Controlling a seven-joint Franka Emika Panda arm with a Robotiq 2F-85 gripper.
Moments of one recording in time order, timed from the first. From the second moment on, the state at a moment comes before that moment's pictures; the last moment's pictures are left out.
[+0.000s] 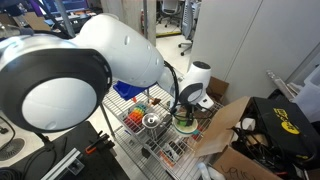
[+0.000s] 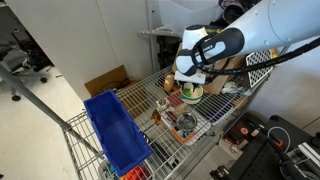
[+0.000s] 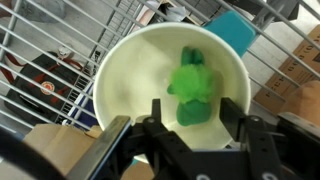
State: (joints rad) arm 0.06 0.98 -0.16 -1.36 0.10 2.33 0.80
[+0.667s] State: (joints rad) arm 0.04 0.83 -0.11 -1.47 0.15 2.30 0.75
